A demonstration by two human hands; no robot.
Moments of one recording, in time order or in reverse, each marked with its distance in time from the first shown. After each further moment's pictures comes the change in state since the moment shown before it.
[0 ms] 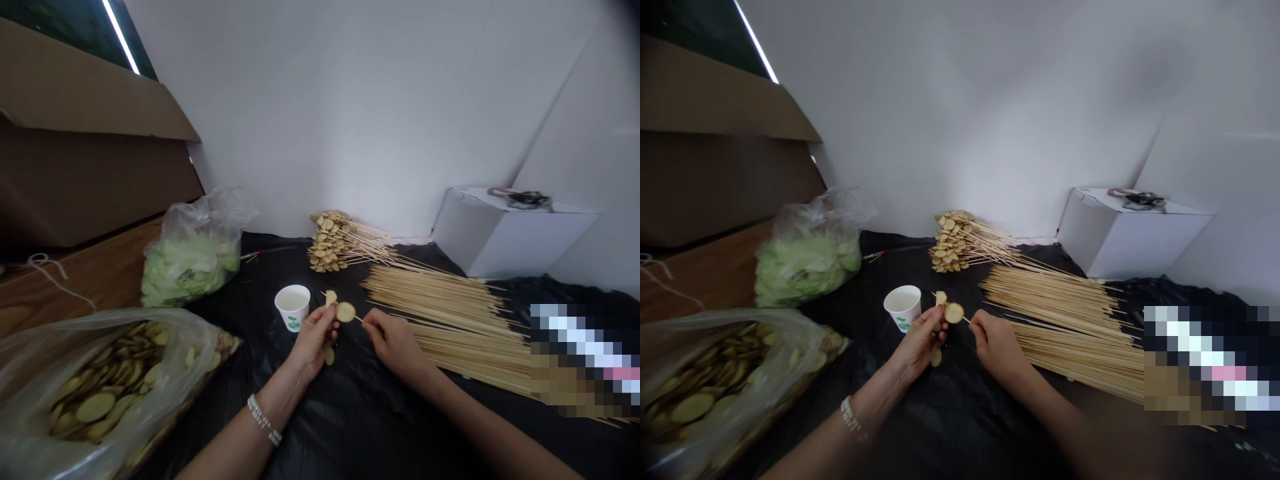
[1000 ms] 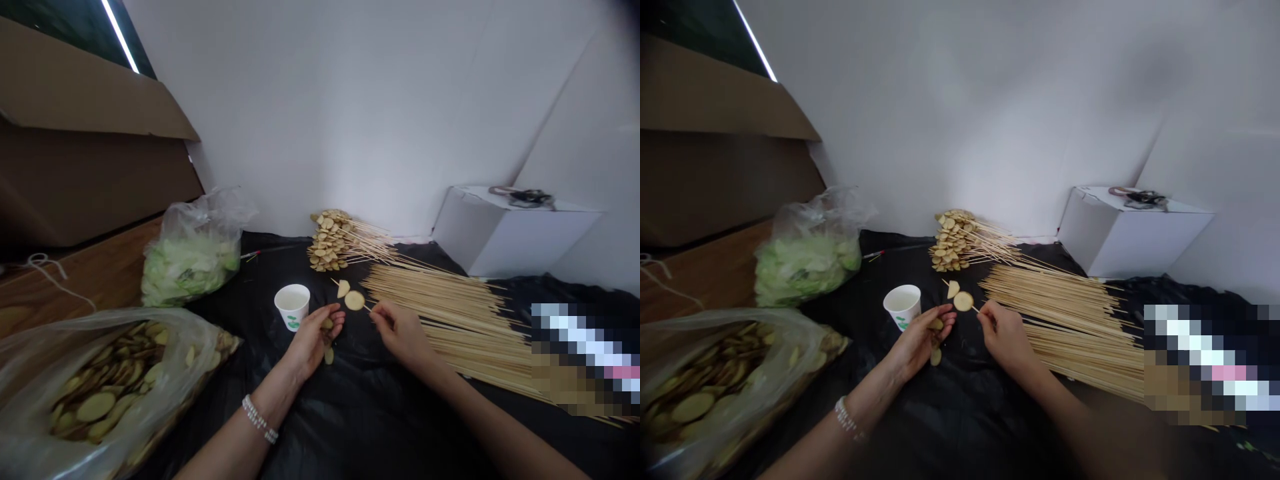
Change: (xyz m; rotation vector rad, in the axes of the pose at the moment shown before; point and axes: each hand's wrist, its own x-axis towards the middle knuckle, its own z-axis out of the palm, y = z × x) left_hand -0.001 0.008 -0.001 -0.034 -0.033 -0.100; right_hand 0.006 0.012 -0.008 0.058 0.121 0.055
